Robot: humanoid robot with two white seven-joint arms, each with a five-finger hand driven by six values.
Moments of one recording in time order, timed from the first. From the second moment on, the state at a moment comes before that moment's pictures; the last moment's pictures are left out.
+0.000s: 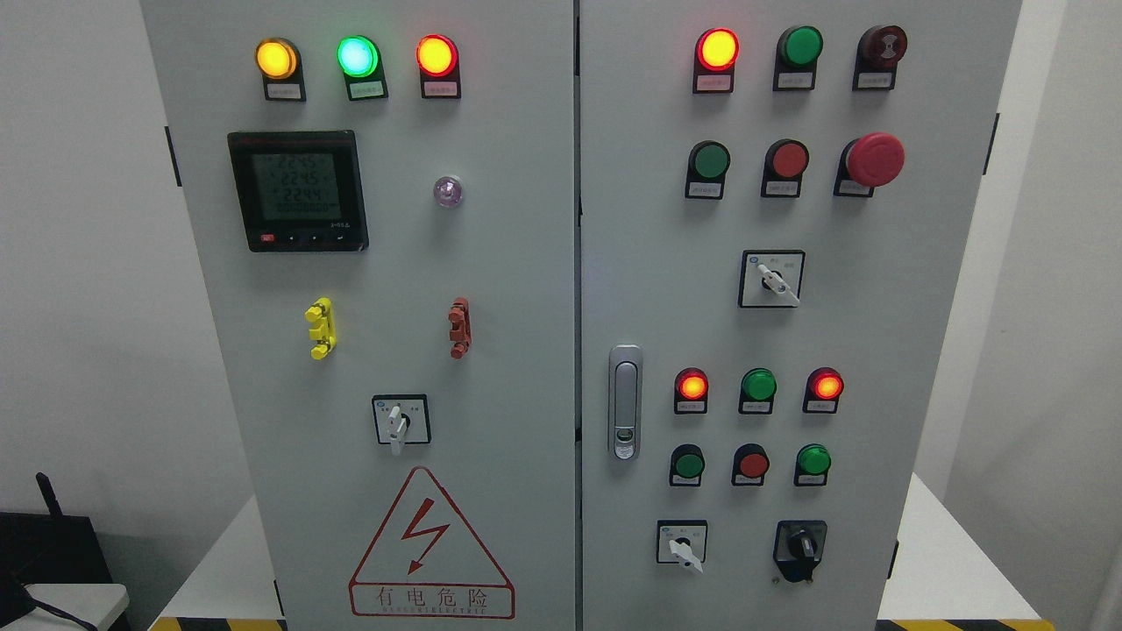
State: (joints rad) left arm 0.12 0.08 0.65 -1.38 0.11 -0.18 0.06; right arm 0.08 0.12 0.06 -0.14 0.00 0.09 0.12
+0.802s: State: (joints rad) left arm 0.01 0.10 0.50 -1.64 0.11 -0.19 0.10; right arm 0.08 0.12 0.06 -0.14 0.00 0.09 0.12
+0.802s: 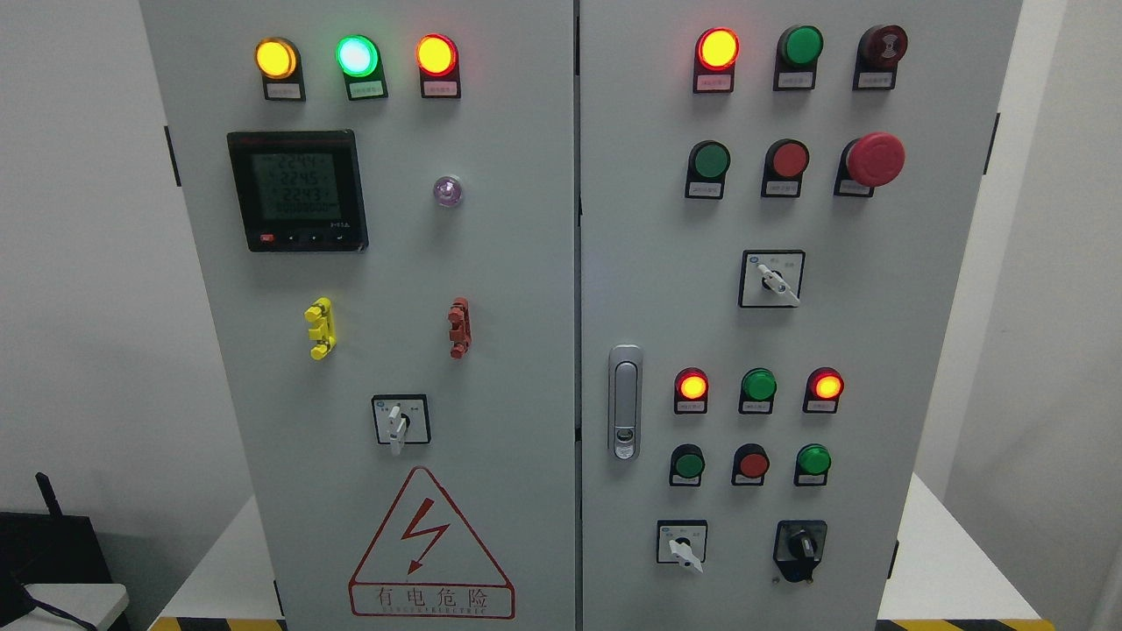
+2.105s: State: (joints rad) left arm -0.19 0.07 0.11 -1.83 -0.03 -0.07 0.23; right arm 0.08 0.12 0.06 -0.14 0.00 0.09 0.12
